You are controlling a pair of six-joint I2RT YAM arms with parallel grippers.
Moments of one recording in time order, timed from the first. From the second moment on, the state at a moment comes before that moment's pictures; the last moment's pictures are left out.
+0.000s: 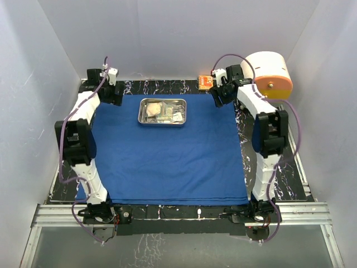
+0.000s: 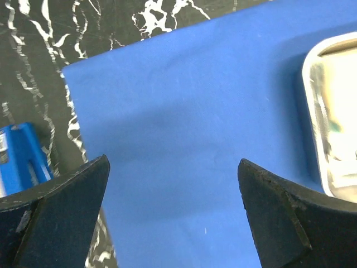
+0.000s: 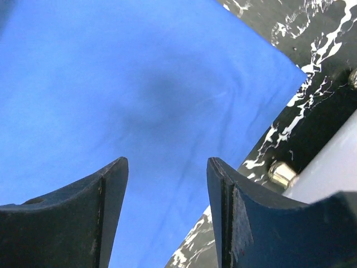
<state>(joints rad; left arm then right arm) 0.06 2.03 1.67 -0.47 0.14 0.31 0.14 2.15 1.85 -0.63 -0.16 -0.37</state>
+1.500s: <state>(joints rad) 0.07 1.36 0.70 -0.75 0.10 0.86 0.38 1.40 0.73 -0.78 -0.08 -0.68</state>
